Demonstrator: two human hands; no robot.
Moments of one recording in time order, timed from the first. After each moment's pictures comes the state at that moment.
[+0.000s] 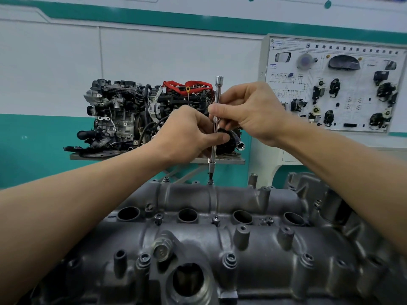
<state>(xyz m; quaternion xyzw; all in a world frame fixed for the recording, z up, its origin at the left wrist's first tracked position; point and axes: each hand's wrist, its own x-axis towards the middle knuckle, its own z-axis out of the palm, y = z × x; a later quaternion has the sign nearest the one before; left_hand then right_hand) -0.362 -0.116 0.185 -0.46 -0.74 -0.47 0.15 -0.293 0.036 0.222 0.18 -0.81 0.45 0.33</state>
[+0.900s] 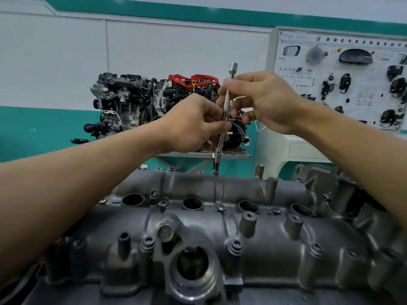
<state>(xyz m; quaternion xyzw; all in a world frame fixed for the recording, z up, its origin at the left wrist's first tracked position) -0.357 -0.122 0.189 -0.51 -0.74 -0.42 0.10 -0.285 0.040 0.227 0.15 -0.83 0.47 0.25</state>
